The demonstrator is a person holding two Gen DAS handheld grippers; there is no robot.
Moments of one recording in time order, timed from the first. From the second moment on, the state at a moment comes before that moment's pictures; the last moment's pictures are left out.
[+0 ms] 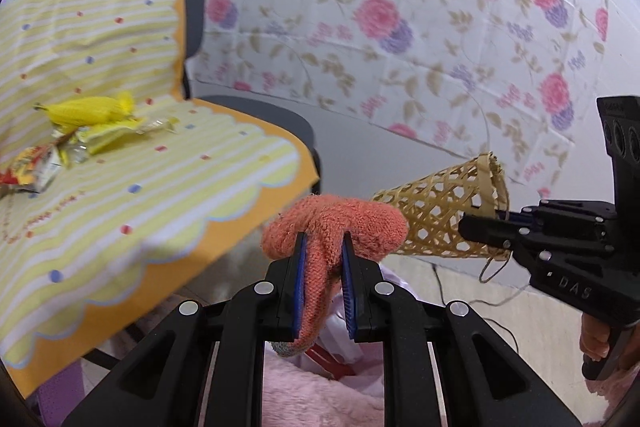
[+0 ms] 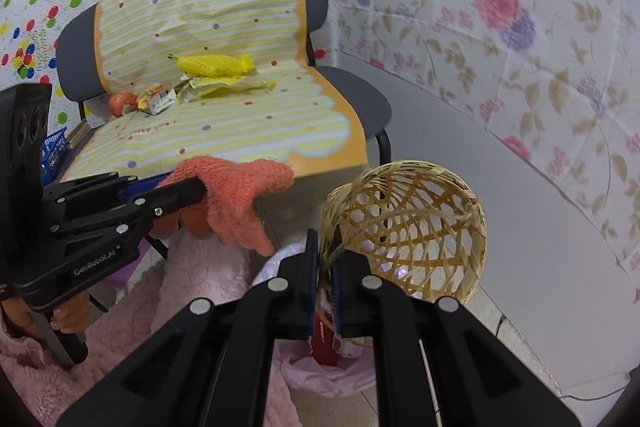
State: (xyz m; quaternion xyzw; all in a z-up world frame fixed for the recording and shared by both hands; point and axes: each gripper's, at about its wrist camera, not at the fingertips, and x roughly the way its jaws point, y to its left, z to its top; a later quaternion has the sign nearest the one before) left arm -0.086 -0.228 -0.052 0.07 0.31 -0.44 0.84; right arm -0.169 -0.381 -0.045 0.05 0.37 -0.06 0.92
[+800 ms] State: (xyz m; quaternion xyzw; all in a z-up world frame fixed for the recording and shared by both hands) left arm -0.042 -0.232 -0.083 0.05 0.38 -0.40 0.83; right arm -0.138 -0.409 -0.100 0.10 0.43 -0.07 0.89
